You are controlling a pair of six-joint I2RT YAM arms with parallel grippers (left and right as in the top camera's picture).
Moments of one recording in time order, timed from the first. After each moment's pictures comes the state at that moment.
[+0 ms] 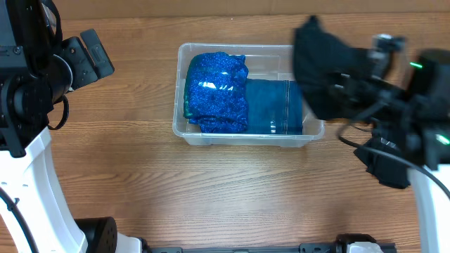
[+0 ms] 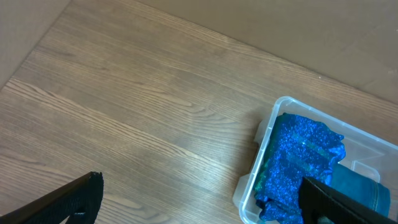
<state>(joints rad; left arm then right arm) 0.02 1.66 2.52 -1.69 -0.15 -0.36 0.02 1.23 1.38 -0.76 -0.67 0.49</state>
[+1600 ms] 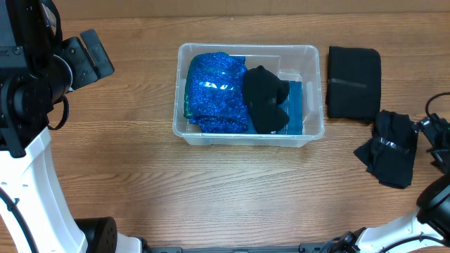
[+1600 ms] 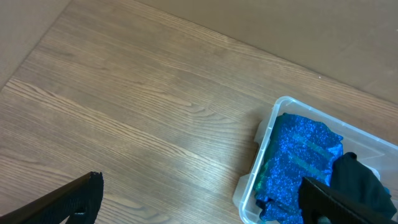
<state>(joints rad) 0.02 1.66 2.52 -1.69 -0.15 -0.36 -0.78 1.89 1.38 -0.95 -0.08 0.29</state>
